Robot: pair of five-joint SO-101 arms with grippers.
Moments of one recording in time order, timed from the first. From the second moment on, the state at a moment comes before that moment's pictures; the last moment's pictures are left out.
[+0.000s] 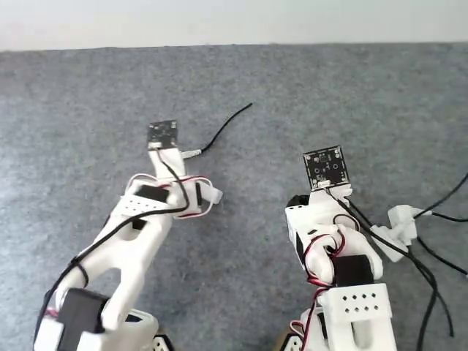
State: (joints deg) left arm 9.9 -10.4 48.4 39.5 26.0; right arm -8.5 -66.6 68.5 50.1 5.8
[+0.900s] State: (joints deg) left arm 16.6 3.5 34.2 38.6 38.3; right arm -8.7 -66.6 68.5 49.9 5.8
